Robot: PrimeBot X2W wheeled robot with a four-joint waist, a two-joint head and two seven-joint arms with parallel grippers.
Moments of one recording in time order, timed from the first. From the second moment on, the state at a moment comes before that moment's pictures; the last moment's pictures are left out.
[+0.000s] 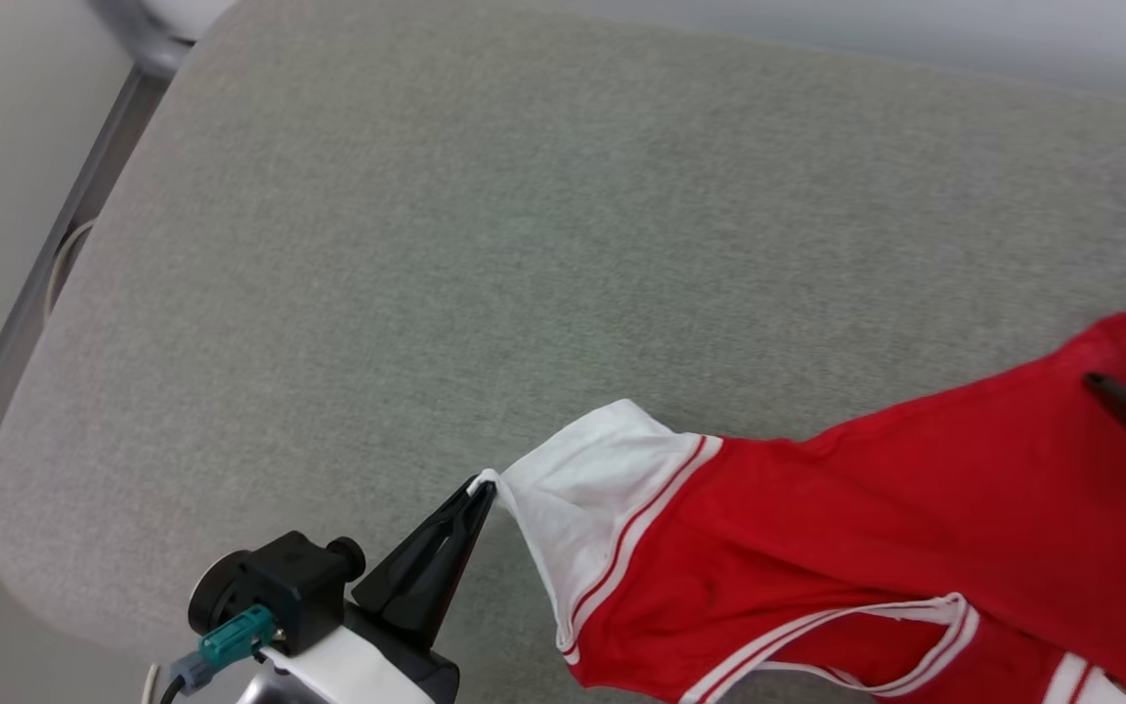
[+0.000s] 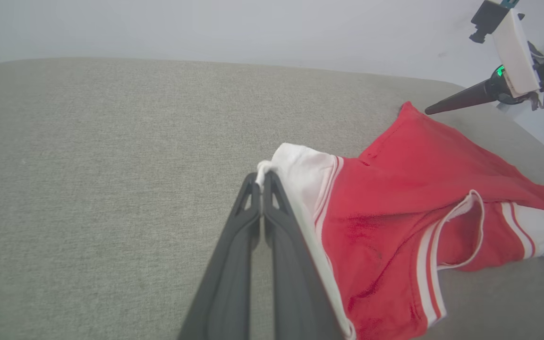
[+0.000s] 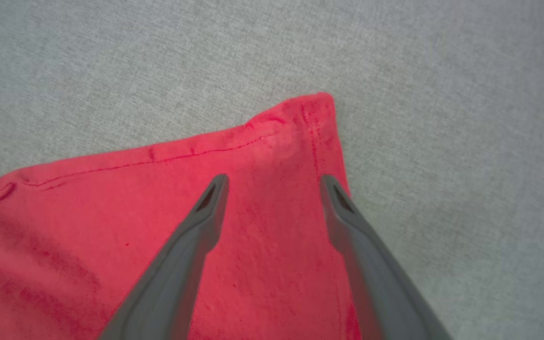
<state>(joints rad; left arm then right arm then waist) -0.07 0.50 -0.55 -0.30 -0.59 0.07 -0.04 -0.44 -0.44 -0.05 0.07 0.37 0.13 1.07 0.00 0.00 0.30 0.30</state>
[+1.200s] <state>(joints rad) -0.10 0.57 -0.44 -0.36 -0.58 0.14 -0.07 -0.56 -0.45 0.00 0.21 0.39 0.13 0.70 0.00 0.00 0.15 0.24</state>
